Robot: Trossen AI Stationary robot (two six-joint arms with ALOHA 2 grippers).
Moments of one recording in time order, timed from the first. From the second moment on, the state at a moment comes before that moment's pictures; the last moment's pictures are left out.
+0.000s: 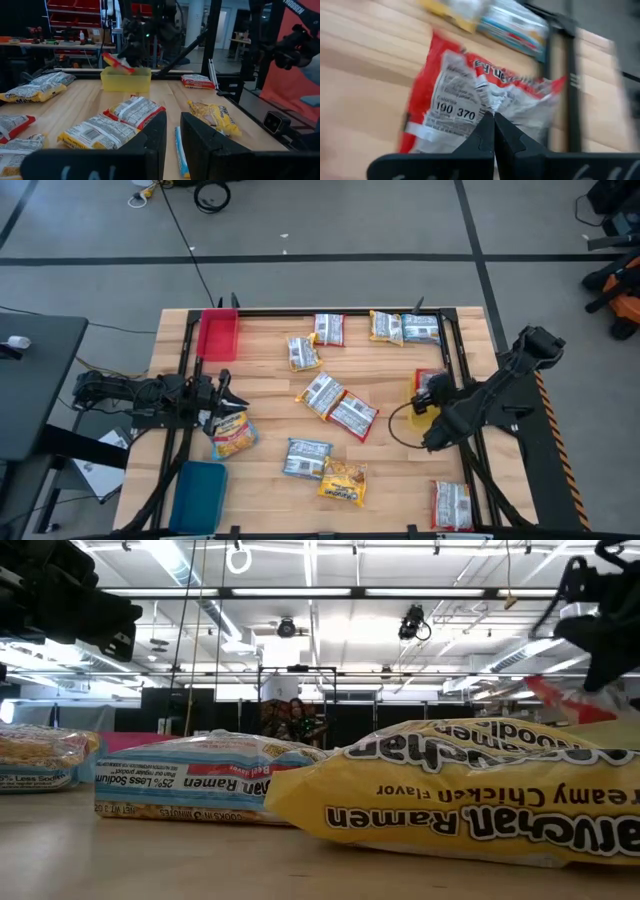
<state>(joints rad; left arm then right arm) -0.15 0.04 0.01 0.05 -0.02 -0.07 0.64 1.33 0.75 -1.58 0.64 2.12</state>
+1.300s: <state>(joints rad) -0.15 0.04 0.01 0.05 -0.02 -0.07 0.29 1.48 0.86 -1.52 0.36 1.95</state>
